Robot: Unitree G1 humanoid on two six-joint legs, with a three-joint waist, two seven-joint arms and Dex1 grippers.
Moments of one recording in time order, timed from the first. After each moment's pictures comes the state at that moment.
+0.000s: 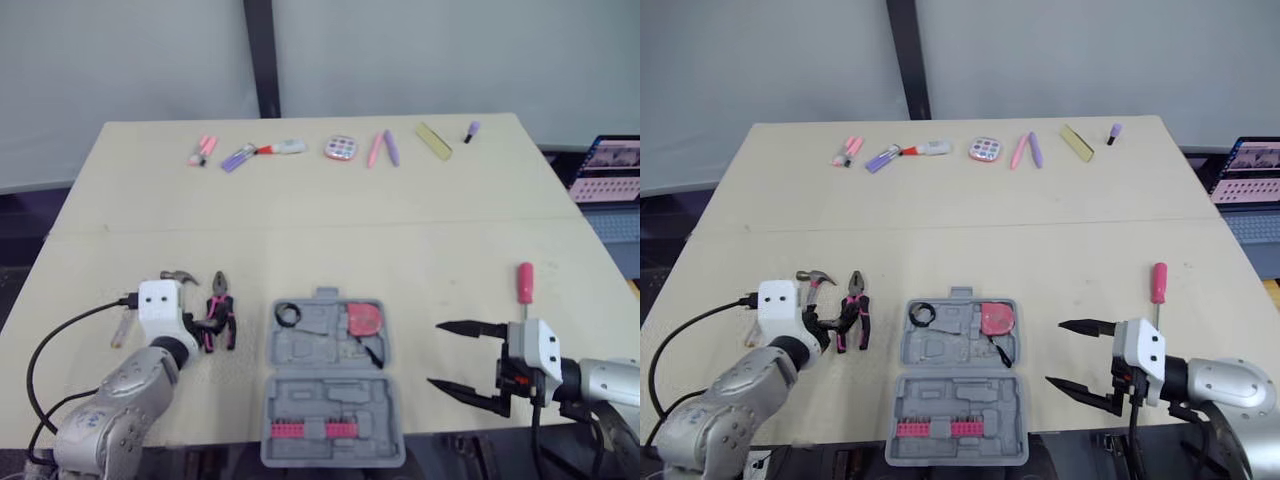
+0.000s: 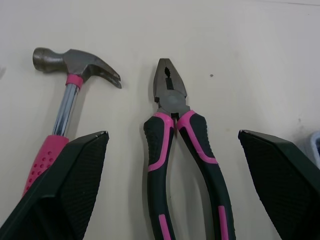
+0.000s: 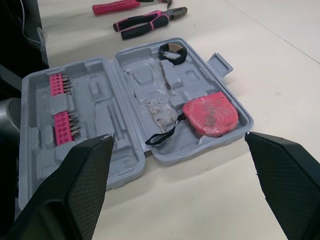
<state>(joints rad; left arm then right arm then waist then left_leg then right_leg) 0.05 0.31 0.27 -0.65 -0.56 1.05 0.25 0.26 -0.79 -0.24 -0.39 0.46 0.11 1.16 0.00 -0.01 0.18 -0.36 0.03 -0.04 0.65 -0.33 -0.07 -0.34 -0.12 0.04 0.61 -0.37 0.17</state>
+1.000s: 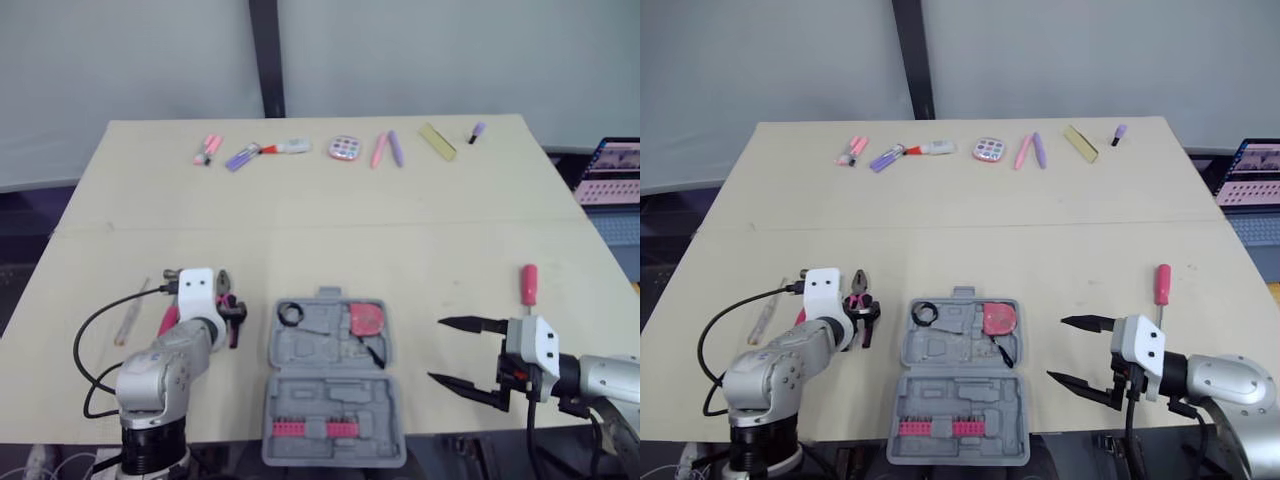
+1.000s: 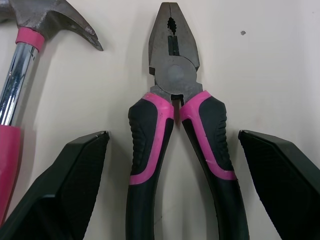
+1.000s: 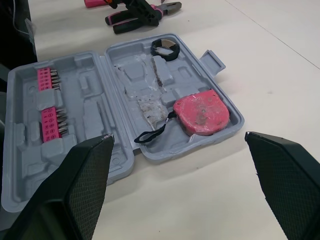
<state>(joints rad) -0.20 0.17 0.20 -0.42 -0.28 1.24 0.24 0.25 -0.79 -0.24 -0.39 0.44 0.11 1.14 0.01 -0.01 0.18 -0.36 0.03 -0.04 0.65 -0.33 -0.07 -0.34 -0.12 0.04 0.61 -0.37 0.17</state>
